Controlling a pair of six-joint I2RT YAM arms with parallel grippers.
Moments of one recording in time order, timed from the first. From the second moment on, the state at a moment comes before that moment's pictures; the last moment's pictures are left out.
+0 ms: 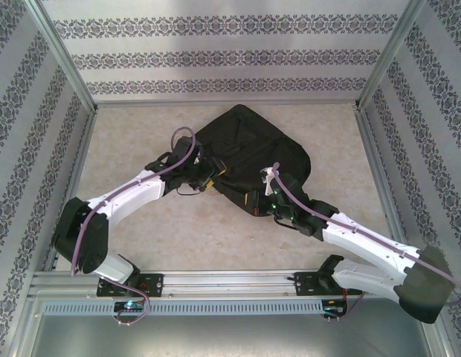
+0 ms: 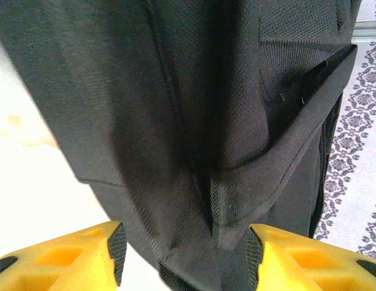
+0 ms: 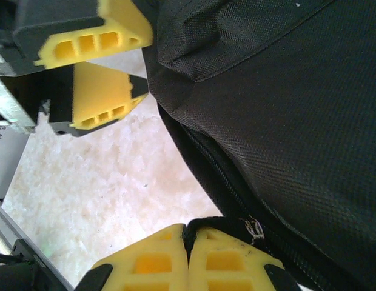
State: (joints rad) left arm -0.53 1.53 1.04 -0.31 0.30 -1.23; right arm 0.77 1.02 0.64 -0.22 -0.10 0.71
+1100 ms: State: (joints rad) left arm -0.47 1.59 1.13 -0.45 0.29 -1.11; right arm 0.63 0.88 0.64 -0.54 -0.10 0.63
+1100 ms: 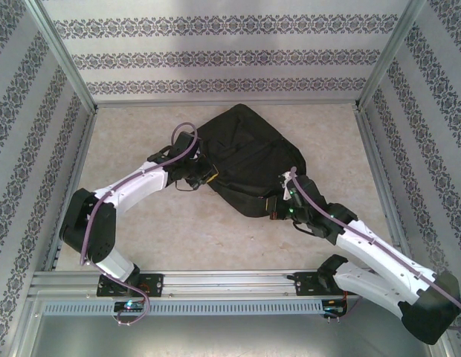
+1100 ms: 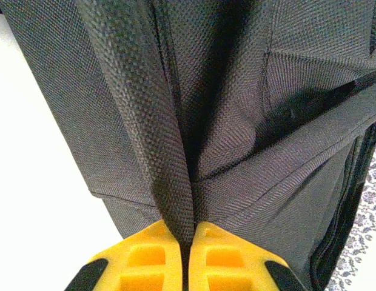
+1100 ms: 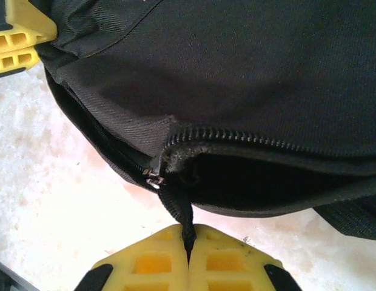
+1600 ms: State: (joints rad) left arm -0.34 1.68 1.38 -0.76 0.23 -0.84; right arm 0.78 1.21 0.91 -0.55 -0.25 0.58
